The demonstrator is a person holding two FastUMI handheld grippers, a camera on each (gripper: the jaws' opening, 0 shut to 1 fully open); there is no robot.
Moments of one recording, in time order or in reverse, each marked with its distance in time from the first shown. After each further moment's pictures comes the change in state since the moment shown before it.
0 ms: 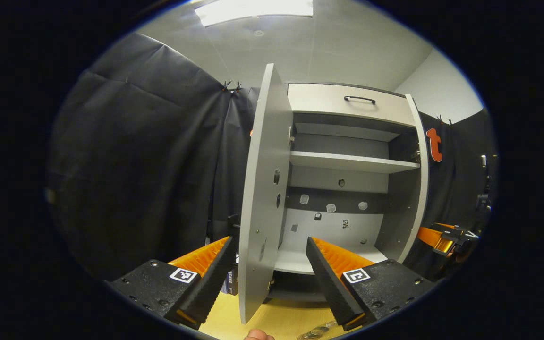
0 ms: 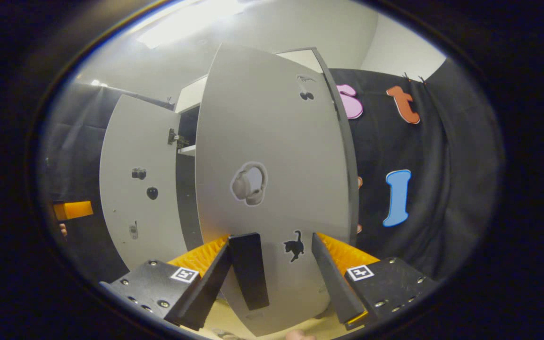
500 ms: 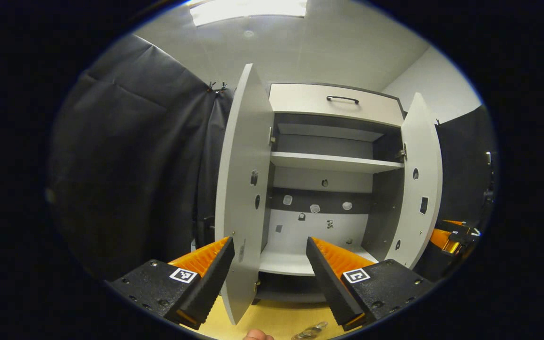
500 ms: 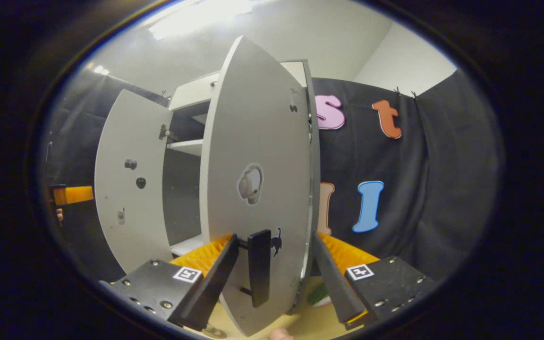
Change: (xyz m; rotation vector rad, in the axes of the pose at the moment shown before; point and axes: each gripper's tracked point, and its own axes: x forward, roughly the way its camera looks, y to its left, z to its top) left arm 0.005 -0.030 0.003 0.014 -0.003 -0.085; right arm -0.057 -0.043 0.018 -0.105 -0.025 -0.095
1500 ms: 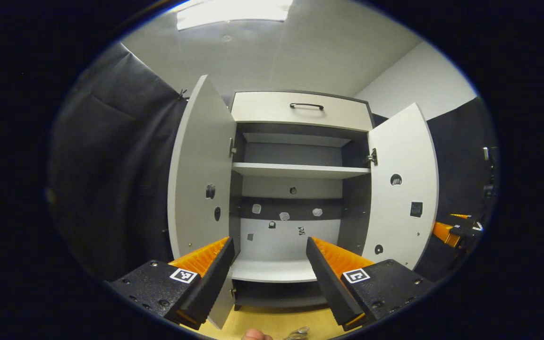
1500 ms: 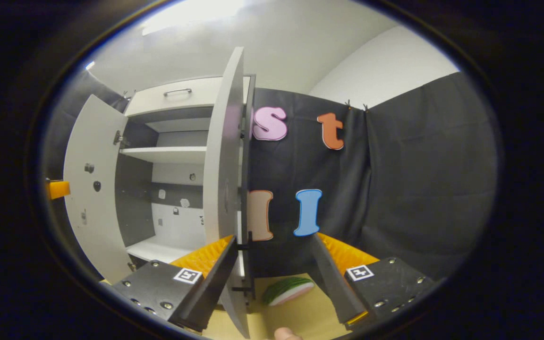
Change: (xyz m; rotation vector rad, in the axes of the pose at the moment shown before) left arm 0.003 -0.062 0.019 0.027 -0.044 -0.166; right arm -0.070 -0.102 0.029 -0.055 -0.048 -0.322
